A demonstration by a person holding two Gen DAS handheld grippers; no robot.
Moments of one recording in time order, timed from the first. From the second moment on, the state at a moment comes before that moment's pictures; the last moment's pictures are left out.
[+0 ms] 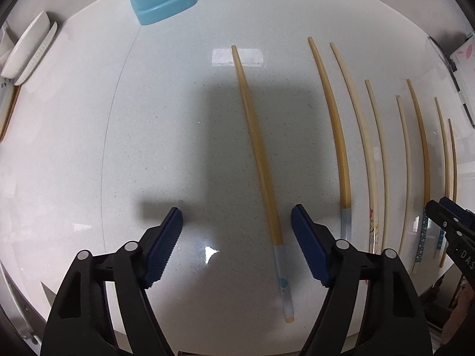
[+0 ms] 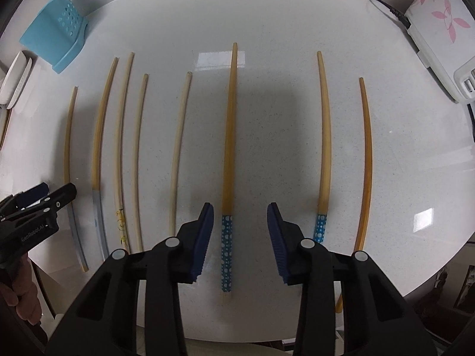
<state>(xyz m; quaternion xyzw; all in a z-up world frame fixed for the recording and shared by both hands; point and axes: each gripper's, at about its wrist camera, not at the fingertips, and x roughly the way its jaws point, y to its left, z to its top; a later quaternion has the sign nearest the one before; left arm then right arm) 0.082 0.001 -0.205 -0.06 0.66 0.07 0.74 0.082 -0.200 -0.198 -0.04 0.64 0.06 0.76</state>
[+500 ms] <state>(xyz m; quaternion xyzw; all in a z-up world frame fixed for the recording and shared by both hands) 0.075 0.004 -0.201 -0.06 0.67 0.05 0.74 0.101 -0.190 -0.207 -0.06 0.66 0.04 0.75</state>
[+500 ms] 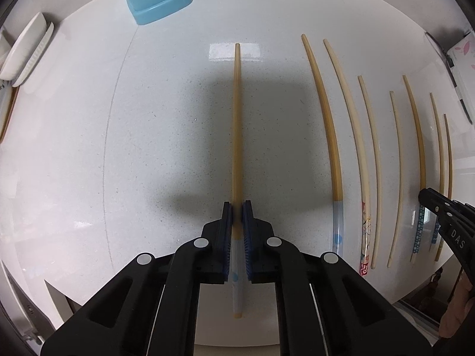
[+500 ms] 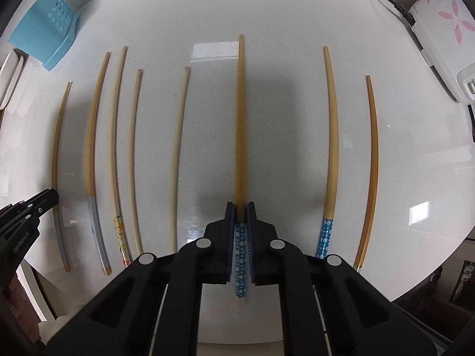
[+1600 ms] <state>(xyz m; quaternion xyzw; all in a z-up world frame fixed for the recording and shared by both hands) 0.060 0.073 -0.159 -0.06 0.60 0.05 0.80 0.104 -0.184 -0.154 -0.02 0.60 0.04 0.80</state>
